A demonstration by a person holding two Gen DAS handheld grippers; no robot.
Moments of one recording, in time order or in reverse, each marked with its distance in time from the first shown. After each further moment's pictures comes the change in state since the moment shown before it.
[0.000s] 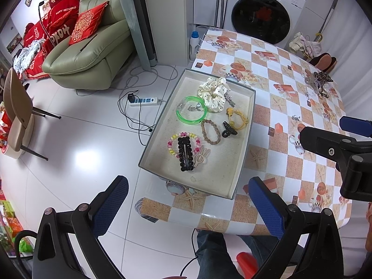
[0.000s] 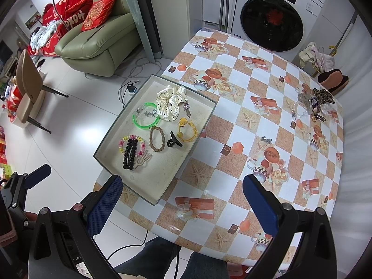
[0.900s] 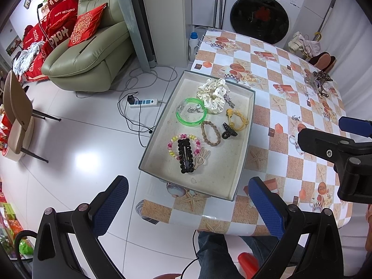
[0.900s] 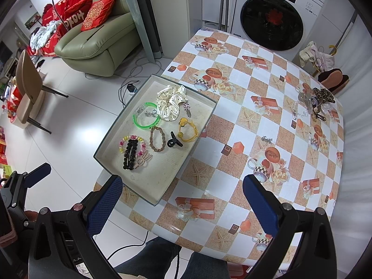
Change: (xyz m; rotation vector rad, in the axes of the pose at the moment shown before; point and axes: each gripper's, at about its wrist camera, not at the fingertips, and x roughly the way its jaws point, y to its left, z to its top) left arm 0.000 -0.003 -0.001 -0.001 -0.004 0.004; right arm 0.001 0.000 0.000 0.000 0.000 0.000
